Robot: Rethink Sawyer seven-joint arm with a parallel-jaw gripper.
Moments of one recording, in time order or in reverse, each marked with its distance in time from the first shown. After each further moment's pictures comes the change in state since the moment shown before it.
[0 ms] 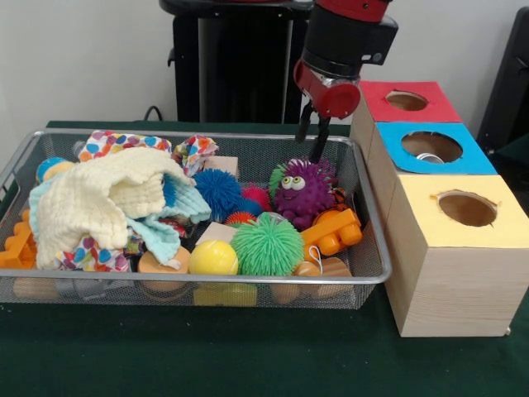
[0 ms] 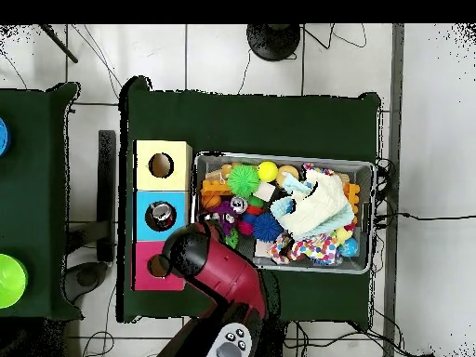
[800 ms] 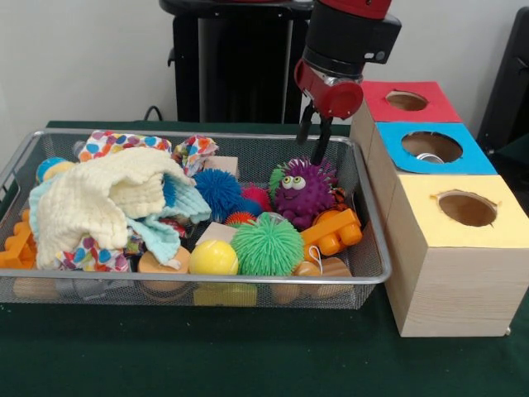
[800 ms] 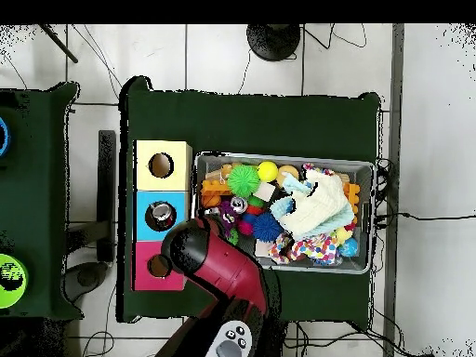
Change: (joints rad) arm 0.000 0.002 -0.004 -0.024 0.000 0.000 0.000
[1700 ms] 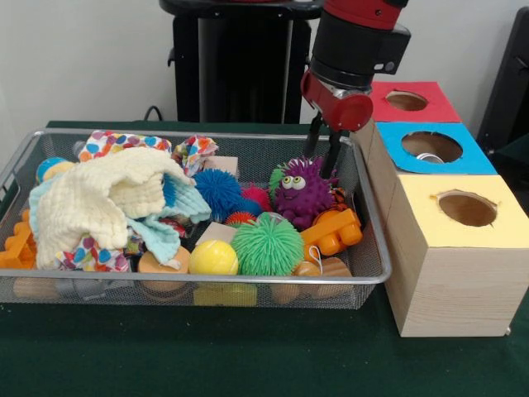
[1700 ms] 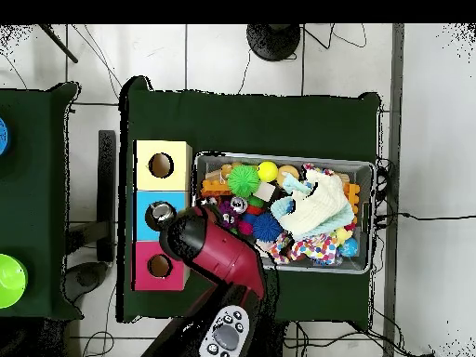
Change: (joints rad) arm 0.000 0.037 0.000 -0.078 0.000 0.045 0.000
